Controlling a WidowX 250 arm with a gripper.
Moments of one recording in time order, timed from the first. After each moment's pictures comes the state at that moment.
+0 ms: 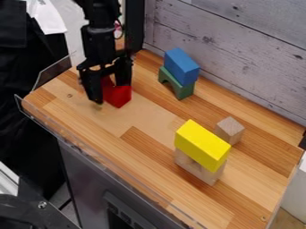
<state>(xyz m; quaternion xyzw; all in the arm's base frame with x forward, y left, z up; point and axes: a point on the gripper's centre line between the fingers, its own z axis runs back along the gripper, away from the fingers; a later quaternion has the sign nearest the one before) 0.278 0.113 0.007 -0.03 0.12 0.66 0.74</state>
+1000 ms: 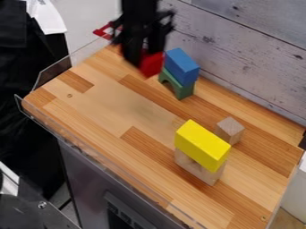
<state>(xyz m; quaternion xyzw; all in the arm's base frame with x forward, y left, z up) 0.296 0.032 0.117 0.02 0.04 0.59 0.80</state>
